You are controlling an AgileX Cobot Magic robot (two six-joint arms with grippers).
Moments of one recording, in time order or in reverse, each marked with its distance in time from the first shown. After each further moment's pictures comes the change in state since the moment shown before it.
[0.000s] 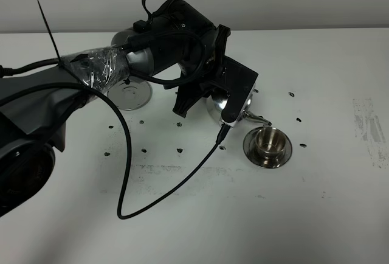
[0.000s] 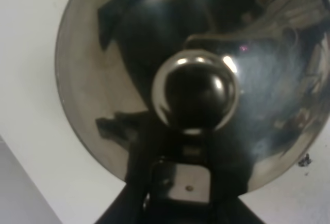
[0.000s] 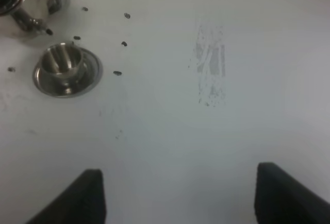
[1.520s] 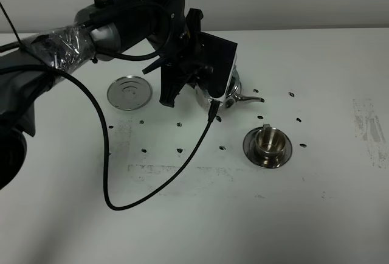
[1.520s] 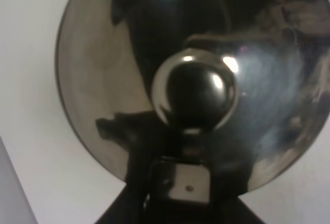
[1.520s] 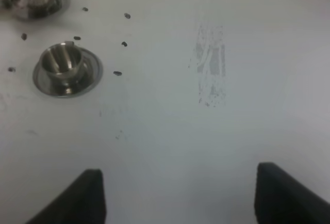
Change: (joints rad) left arm 0.091 -0.052 0.000 -0.168 0.056 -0.011; right arm 0.000 0.000 0.000 0.000 0.000 0.001
